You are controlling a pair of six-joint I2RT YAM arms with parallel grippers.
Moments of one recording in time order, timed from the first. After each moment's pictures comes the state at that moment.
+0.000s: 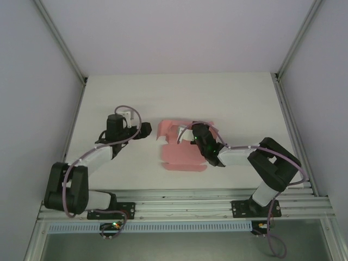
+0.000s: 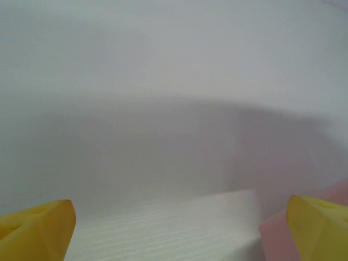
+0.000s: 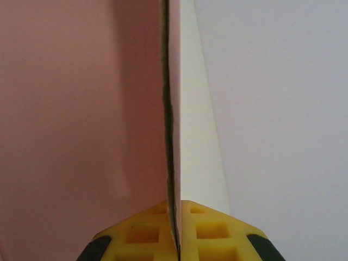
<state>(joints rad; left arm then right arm) -0.25 1.37 0.61 0.14 0.32 -0.39 0.73 1.66 0.66 0.61 0.54 -1.09</state>
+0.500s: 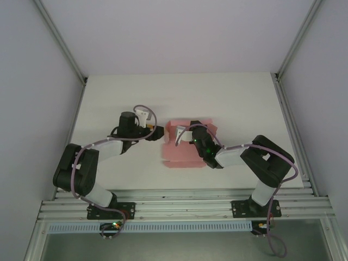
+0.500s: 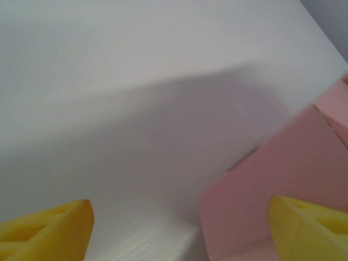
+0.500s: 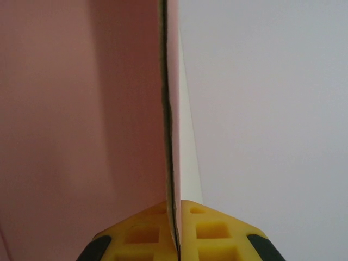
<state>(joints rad) -0.38 1.54 0.67 0.27 0.51 -0.26 0.75 1.72 0.65 0.76 0.58 -1.19</state>
